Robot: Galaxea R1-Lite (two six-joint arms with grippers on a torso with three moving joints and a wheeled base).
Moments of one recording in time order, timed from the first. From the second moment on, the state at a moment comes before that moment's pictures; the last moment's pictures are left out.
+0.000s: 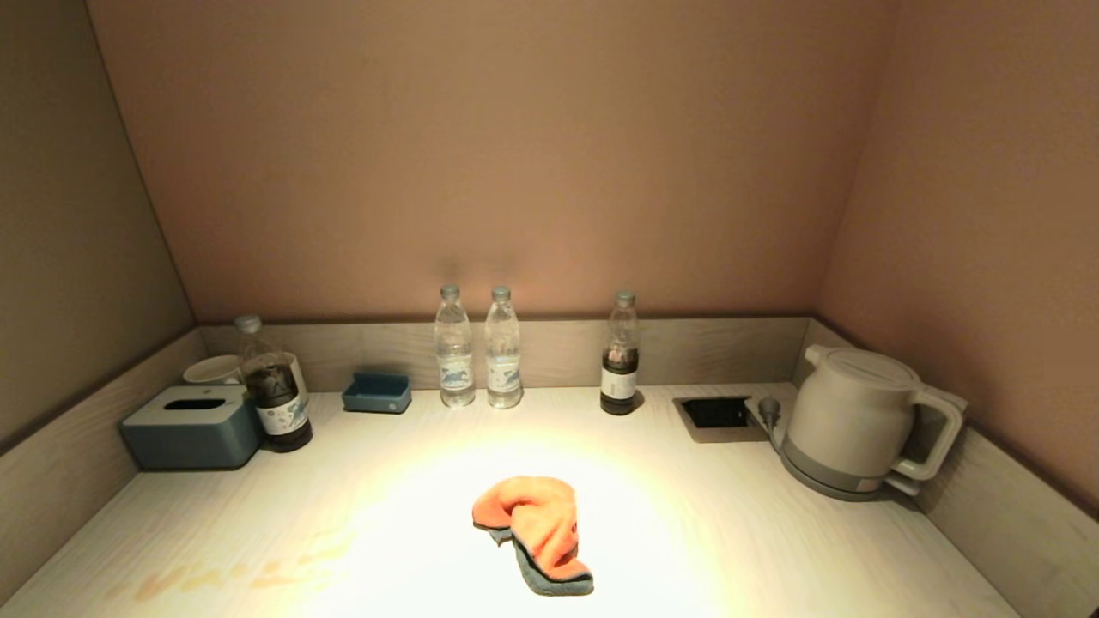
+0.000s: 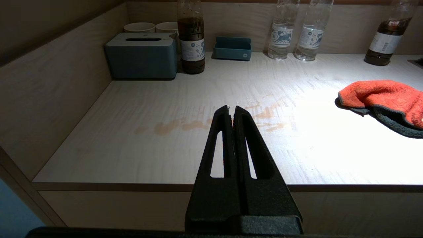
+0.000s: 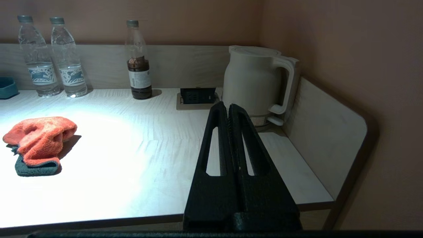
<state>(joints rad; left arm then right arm) 0.00 0.00 0.00 0.01 0.00 -0.04 0.00 0.00 0.00 -0.15 -0.07 -0.05</state>
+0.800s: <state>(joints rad) 0.00 0.00 0.00 0.01 0.00 -0.04 0.00 0.00 0.00 0.00 -0.01 0.02</state>
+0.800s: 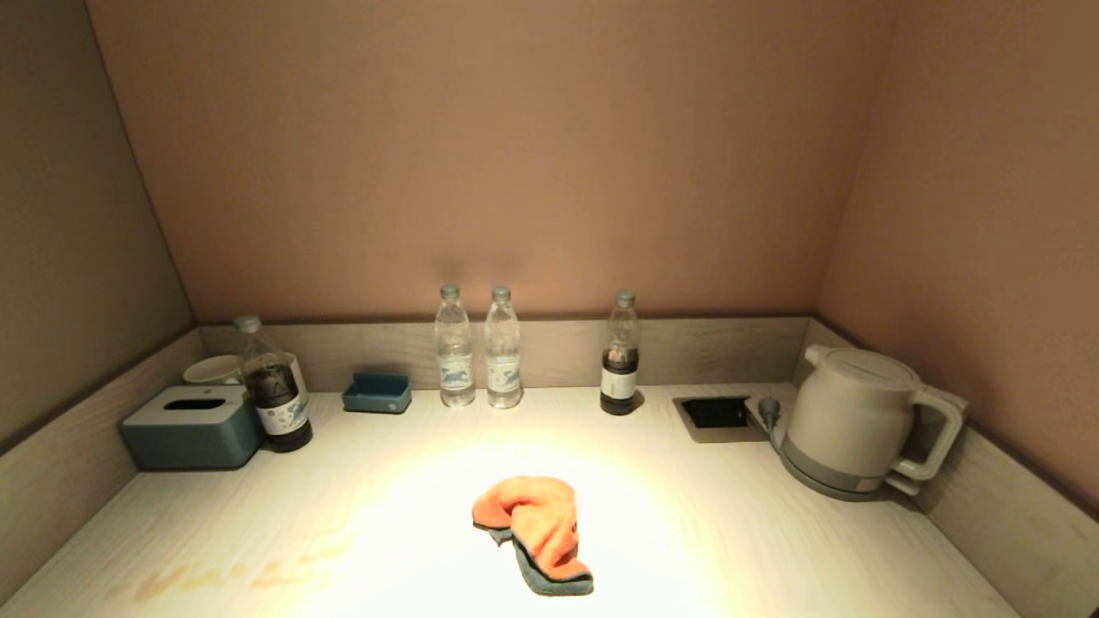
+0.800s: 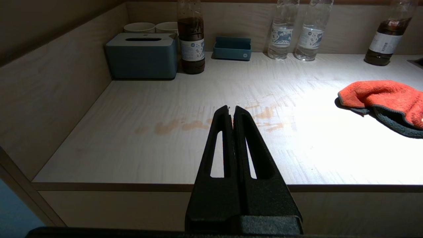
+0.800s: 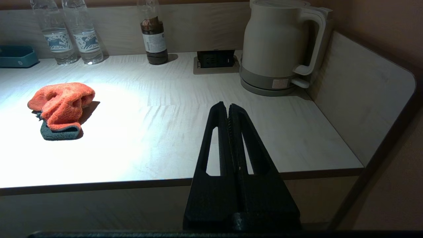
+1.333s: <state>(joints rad) 0.00 0.00 0.00 0.01 0.00 -0.03 0.00 0.00 0.00 0.00 -0.01 0.02</state>
